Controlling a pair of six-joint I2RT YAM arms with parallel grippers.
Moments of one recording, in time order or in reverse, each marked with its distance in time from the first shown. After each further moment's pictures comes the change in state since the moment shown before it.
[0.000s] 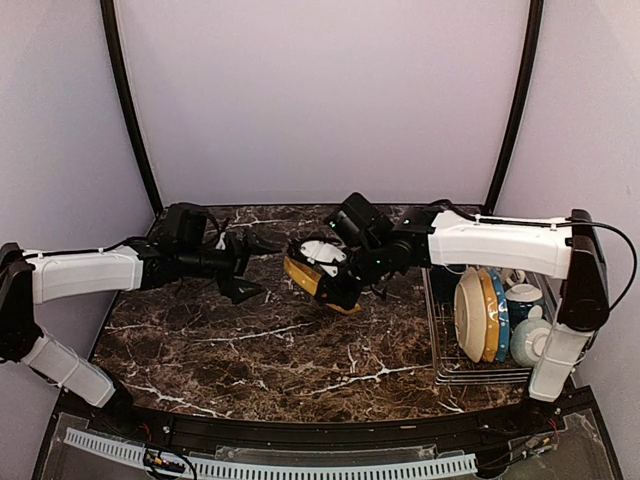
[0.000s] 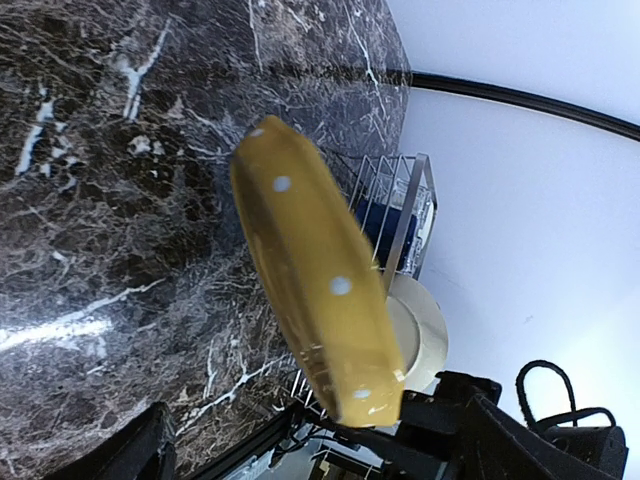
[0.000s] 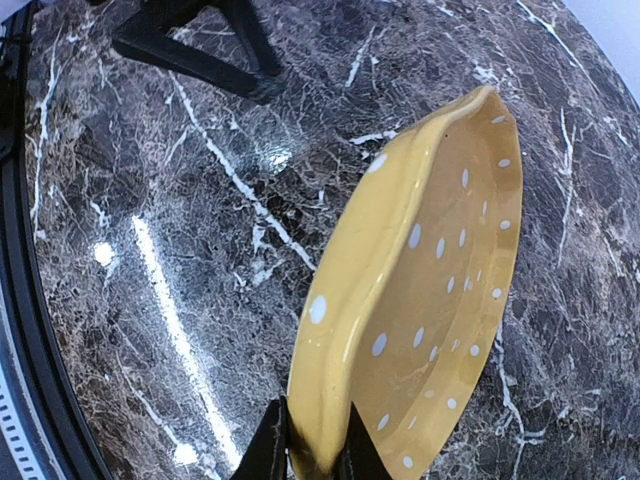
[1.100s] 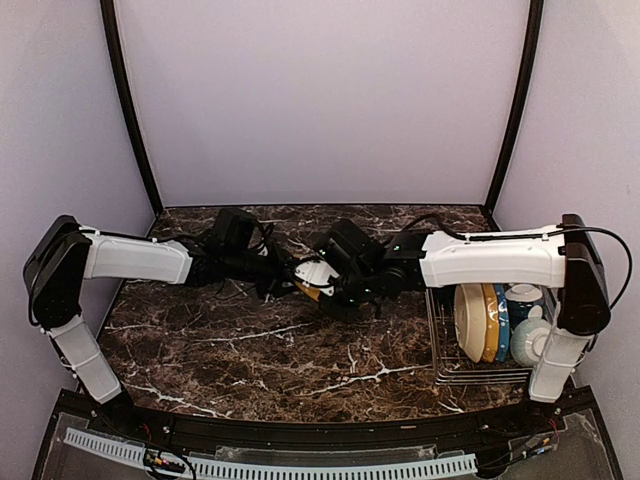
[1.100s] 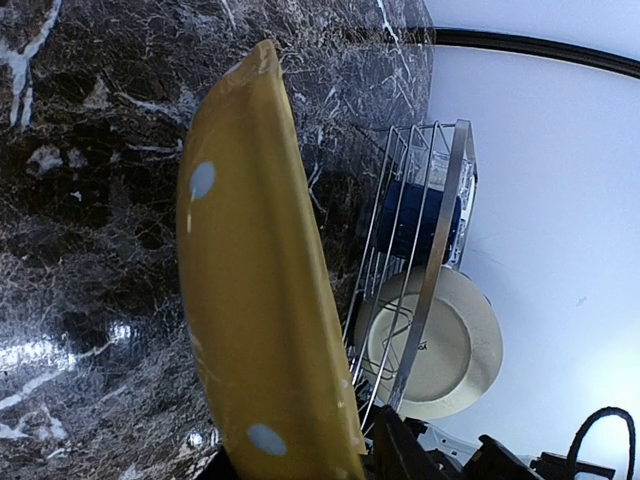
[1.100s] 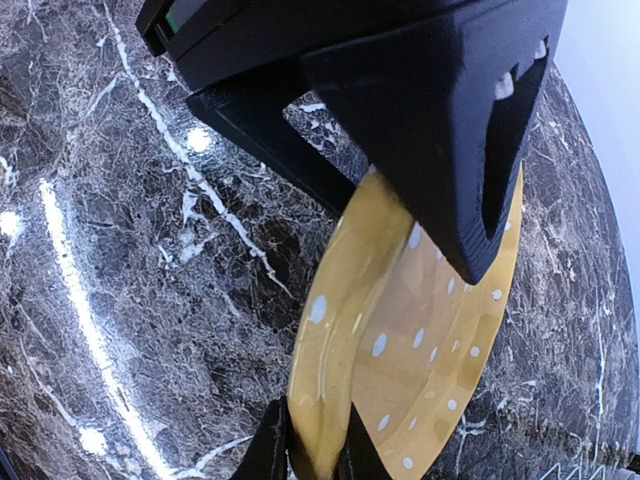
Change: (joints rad) left arm -0.148 0.307 0.183 0.085 -0.059 0.050; right arm 0.101 0.017 -0.090 0.092 0.286 -0.105
